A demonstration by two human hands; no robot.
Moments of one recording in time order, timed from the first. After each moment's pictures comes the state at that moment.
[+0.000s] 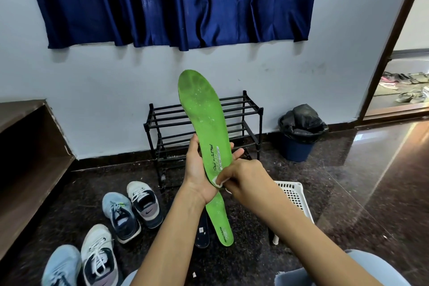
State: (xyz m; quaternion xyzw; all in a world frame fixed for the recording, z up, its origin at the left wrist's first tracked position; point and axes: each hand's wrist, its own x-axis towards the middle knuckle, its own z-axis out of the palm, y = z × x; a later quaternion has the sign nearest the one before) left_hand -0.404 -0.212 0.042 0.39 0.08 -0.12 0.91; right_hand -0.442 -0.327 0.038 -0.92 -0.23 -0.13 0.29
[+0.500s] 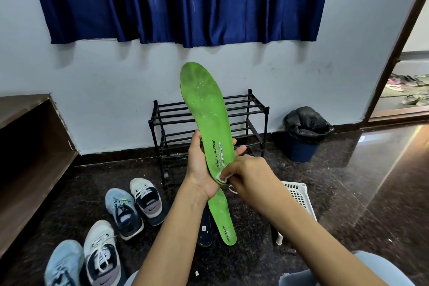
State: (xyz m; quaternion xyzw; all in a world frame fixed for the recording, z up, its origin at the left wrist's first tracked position) left_hand -0.397 -0.199 0.042 0.39 0.05 -0.12 0.91; right_hand -0.436 -0.315 0.038 -0.91 -0.24 -0.16 0.29
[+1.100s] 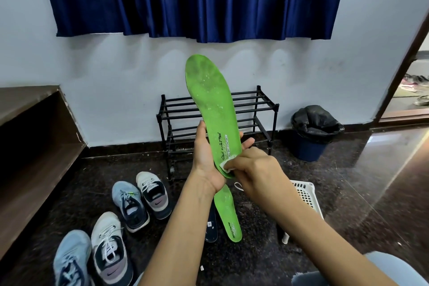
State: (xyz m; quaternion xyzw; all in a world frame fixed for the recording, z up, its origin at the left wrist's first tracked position) left_hand -0.391 -0.187 0.047 0.40 0.05 -0.11 0.91; right_hand -0.434 -0.305 0.033 -0.89 -0.29 -0.23 0.27
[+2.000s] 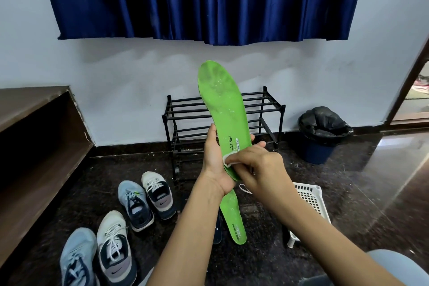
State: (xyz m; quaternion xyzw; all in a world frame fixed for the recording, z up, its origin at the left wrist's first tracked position) left_hand -0.394 -0.196 0.045 0.39 0.04 -0.16 0.91; right_hand -0.421 -0.302 0.028 -0.84 -0.31 -0.28 0.34
